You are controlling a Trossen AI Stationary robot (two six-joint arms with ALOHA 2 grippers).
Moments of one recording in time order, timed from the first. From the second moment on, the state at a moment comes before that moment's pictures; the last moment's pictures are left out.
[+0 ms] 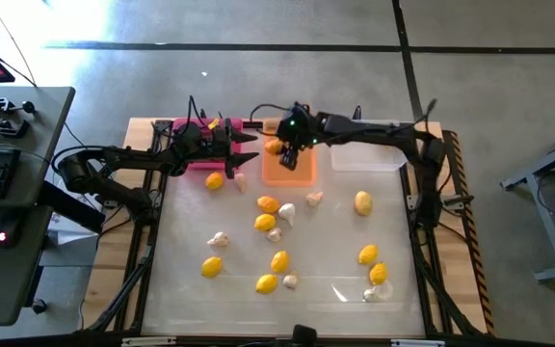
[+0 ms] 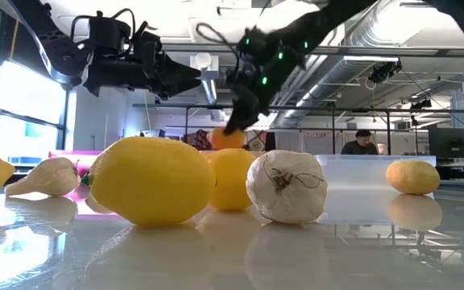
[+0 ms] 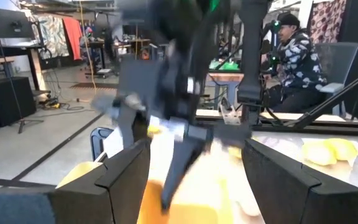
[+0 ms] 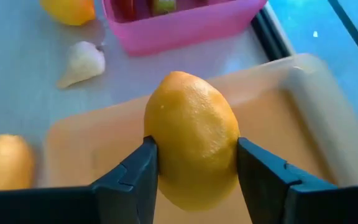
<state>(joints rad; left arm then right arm) 0.61 1.40 0.48 0.94 0.49 0.02 -0.44 1.93 1.53 -0.47 -0.05 -0.16</state>
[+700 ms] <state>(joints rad) 0.61 1.40 0.48 0.93 0.48 0.03 -0.78 1.53 1.11 -0.63 0.16 -0.19</state>
